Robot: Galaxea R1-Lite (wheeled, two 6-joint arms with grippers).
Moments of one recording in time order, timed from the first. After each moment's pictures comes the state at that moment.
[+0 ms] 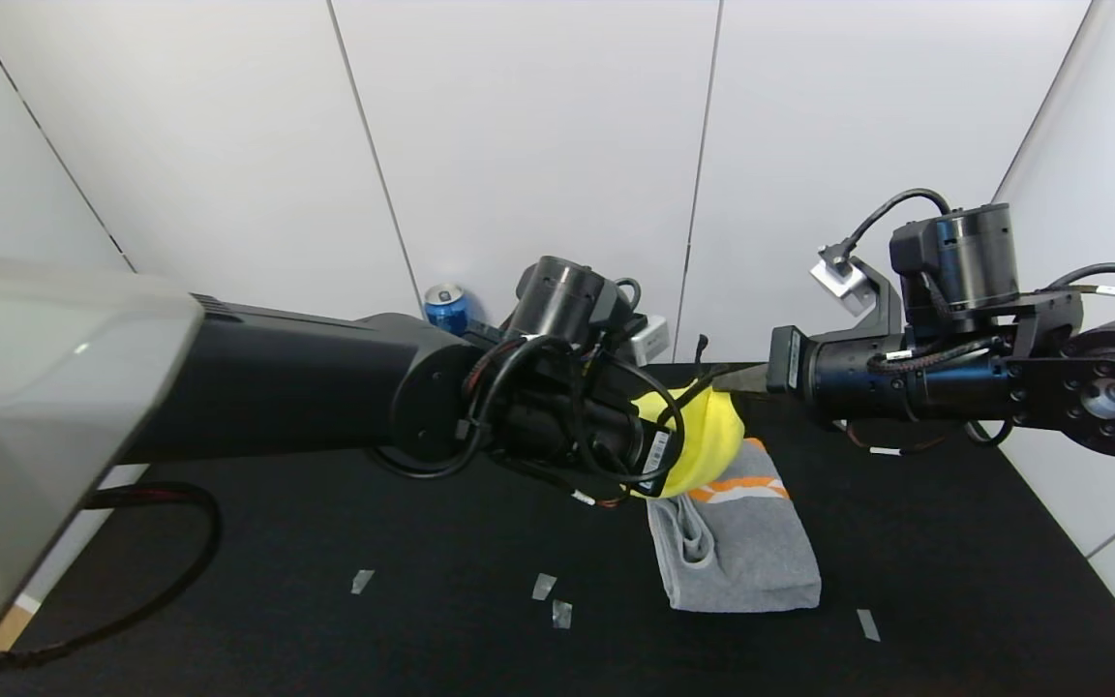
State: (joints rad) left arm -0.69 2.09 -1.60 0.18 -0.20 -0.09; right arm 0.38 1.83 -1.25 -0.11 0.41 0.58
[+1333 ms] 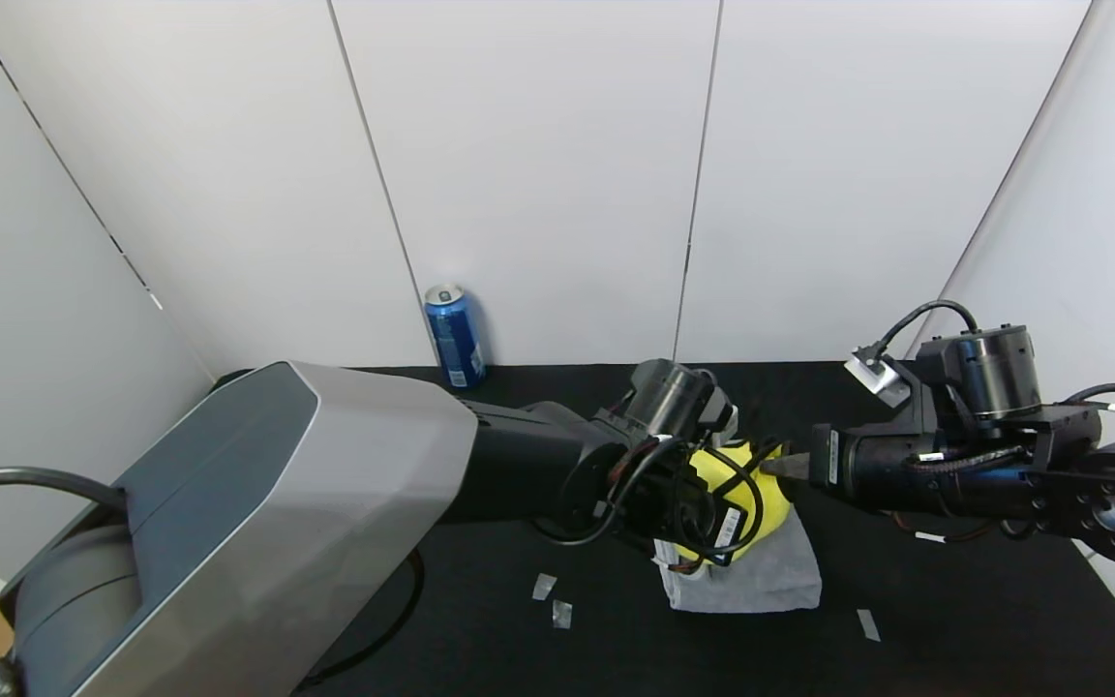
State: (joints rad) left arm -0.80 2.33 -1.72 0.17 -0.10 -0.15; right arm 0.29 1.83 -0.89 -0.35 0.41 0.52
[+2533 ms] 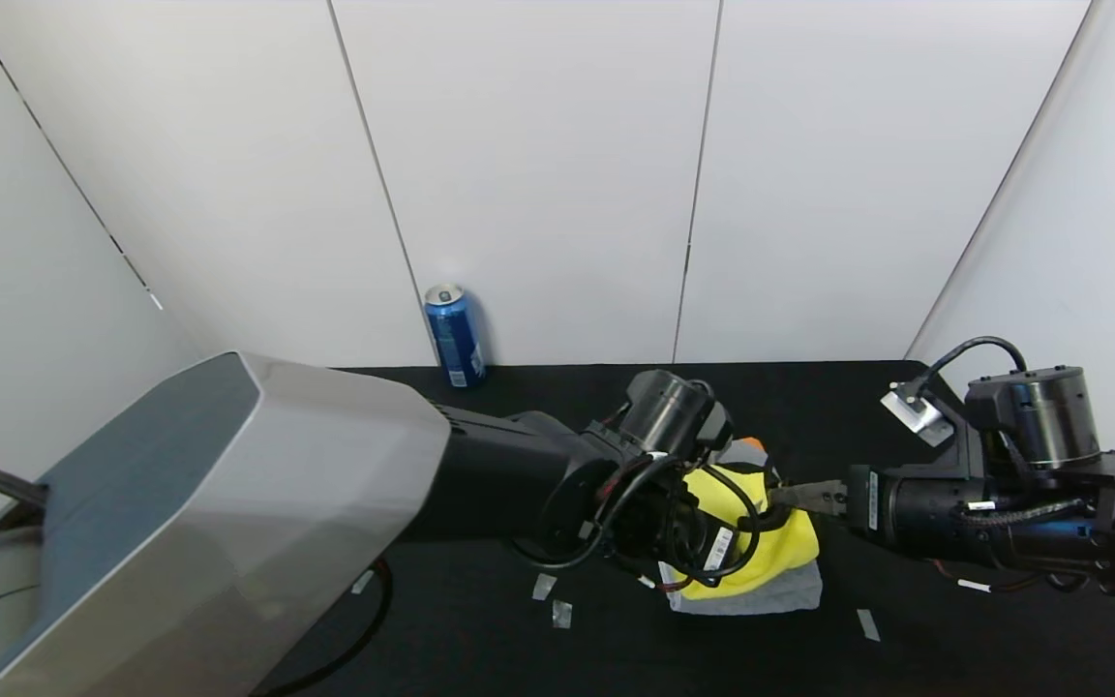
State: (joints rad) left arm -0.82 2.25 -1.60 0.16 -0.02 -0.14; right arm 0.26 1.73 -0.71 -0.41 0.41 0.52
